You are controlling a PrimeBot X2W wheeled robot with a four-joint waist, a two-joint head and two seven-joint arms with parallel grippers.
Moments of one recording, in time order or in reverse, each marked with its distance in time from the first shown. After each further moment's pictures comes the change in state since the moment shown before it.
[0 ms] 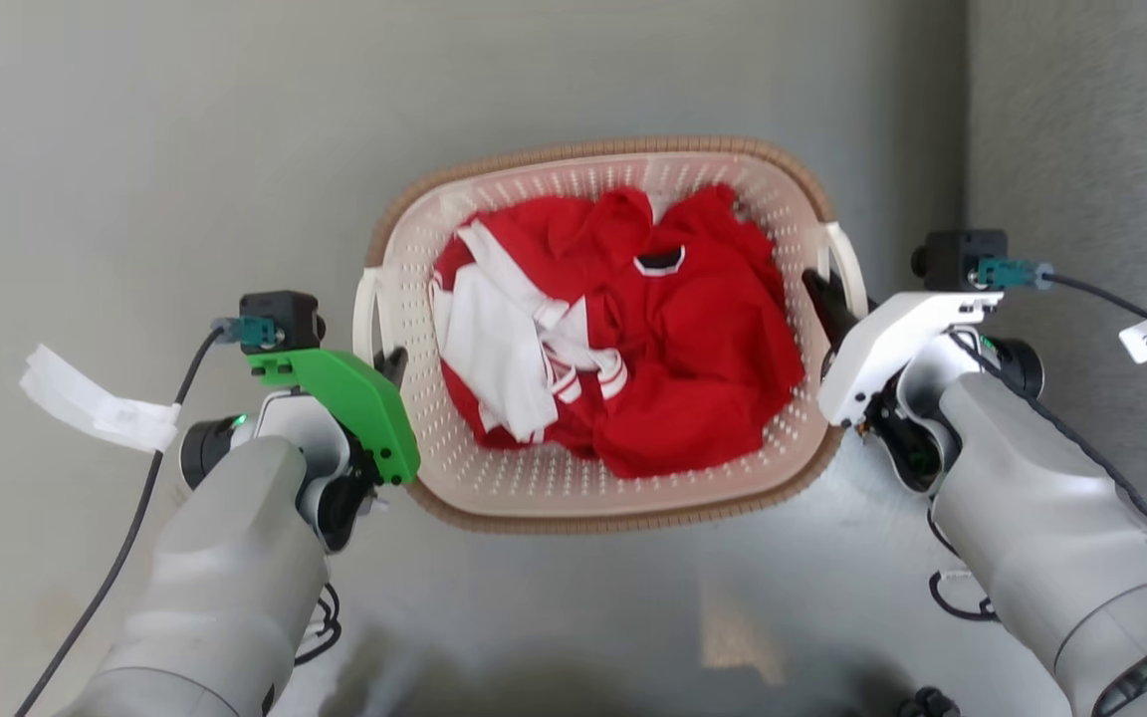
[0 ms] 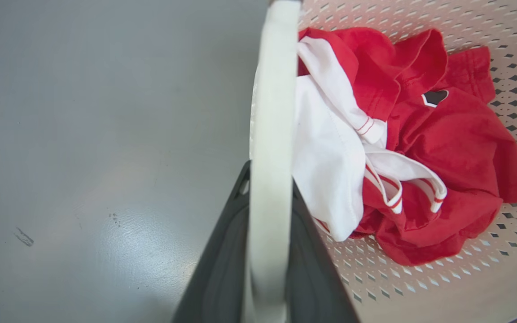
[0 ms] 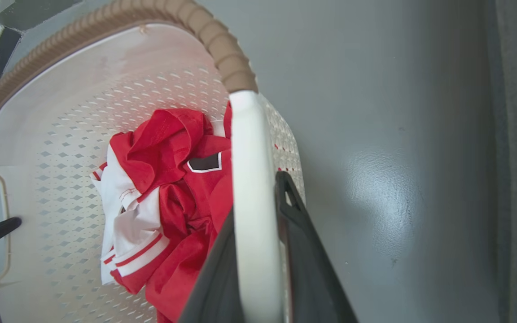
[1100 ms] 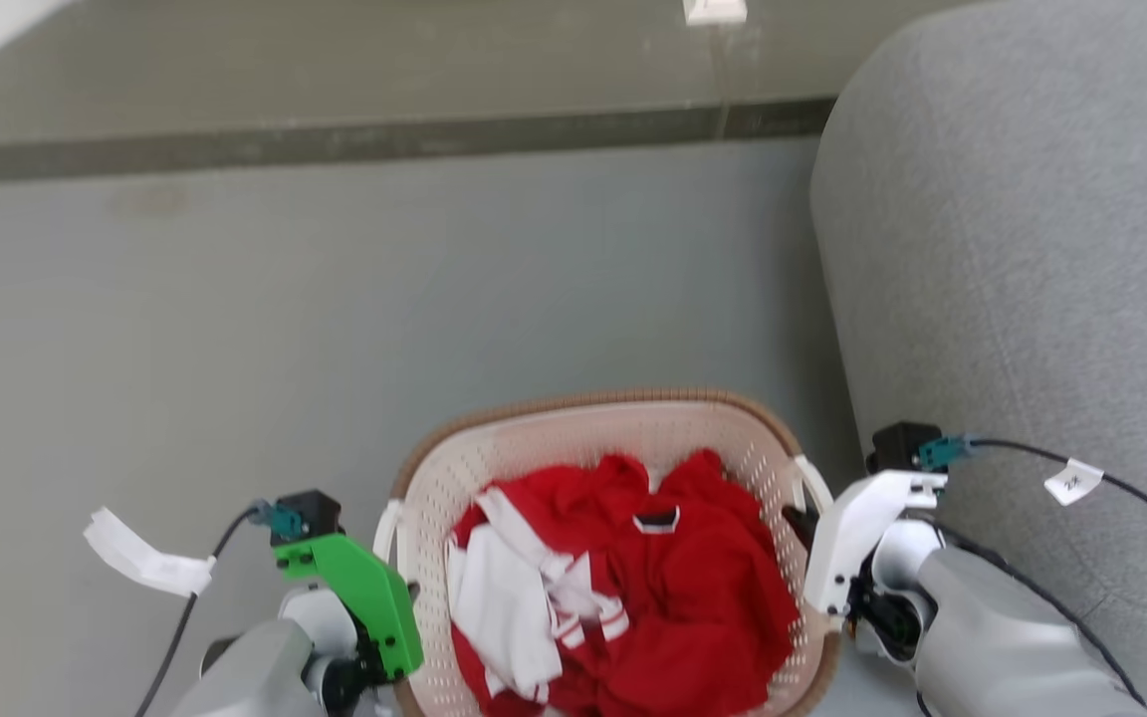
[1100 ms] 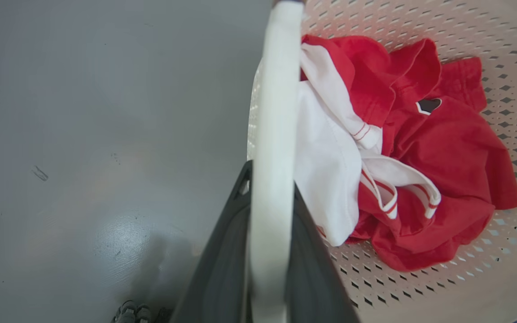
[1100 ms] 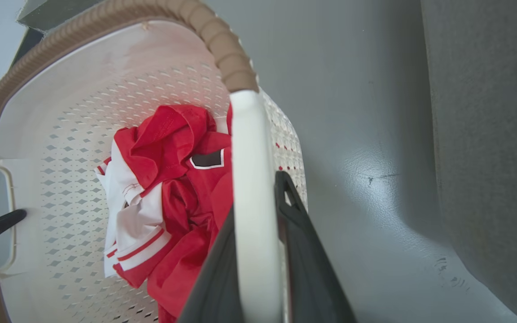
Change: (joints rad) left arm 0.246 0.012 -0.072 0.033 -0.129 0.000 0.165; right arm 0.204 0.052 0.105 0.115 0.130 0.000 0.176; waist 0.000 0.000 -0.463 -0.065
